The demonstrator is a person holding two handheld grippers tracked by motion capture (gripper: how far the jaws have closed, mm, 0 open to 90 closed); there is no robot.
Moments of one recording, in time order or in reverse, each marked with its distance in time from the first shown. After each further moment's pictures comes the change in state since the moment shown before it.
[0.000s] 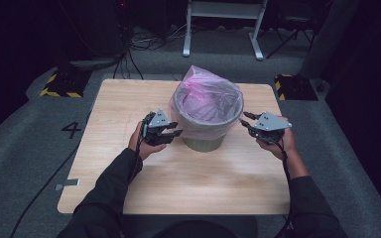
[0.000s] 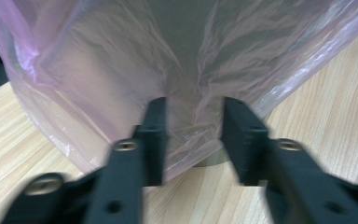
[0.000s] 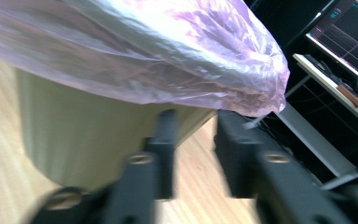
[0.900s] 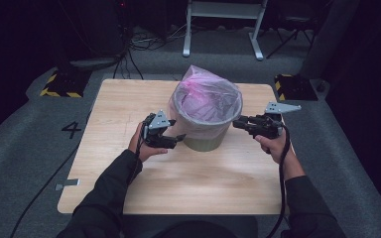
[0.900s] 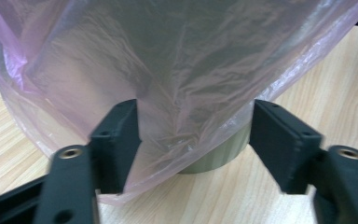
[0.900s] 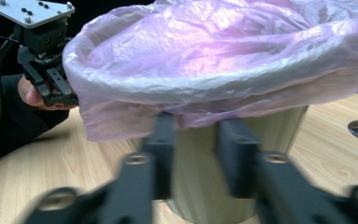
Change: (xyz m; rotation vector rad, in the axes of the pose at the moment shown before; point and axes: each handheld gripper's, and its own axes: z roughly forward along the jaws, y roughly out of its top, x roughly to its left) left arm -0.007 0.002 -0.001 -0.014 -0.001 -0.012; right arm -0.020 -0.005 0.011 -0.102 0.397 0.577
